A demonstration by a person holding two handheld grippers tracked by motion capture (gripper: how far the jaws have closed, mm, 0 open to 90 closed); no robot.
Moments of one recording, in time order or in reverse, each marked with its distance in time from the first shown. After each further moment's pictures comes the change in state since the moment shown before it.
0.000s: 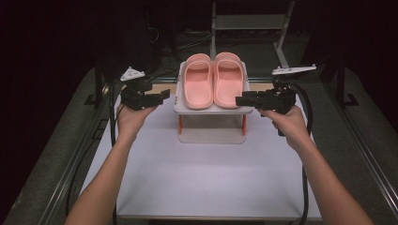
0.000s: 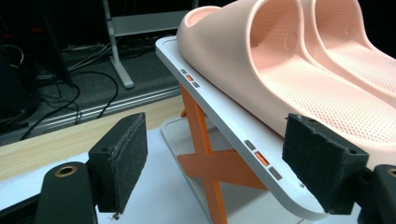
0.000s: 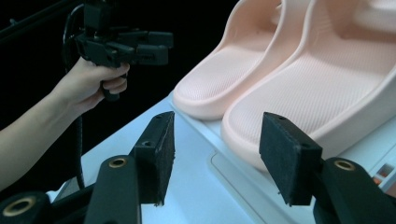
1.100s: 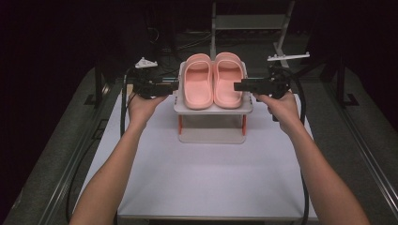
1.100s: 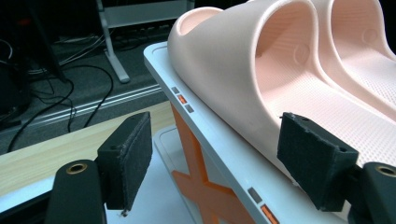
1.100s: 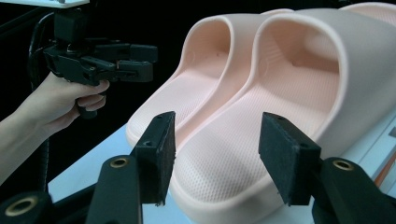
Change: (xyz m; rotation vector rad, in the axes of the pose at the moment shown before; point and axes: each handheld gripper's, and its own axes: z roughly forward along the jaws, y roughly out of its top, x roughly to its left) left arm -0.002 0.023 0.037 0.046 -0.012 0.006; right arm -0.030 0.026 0.017 -0.021 -0.079 0.035
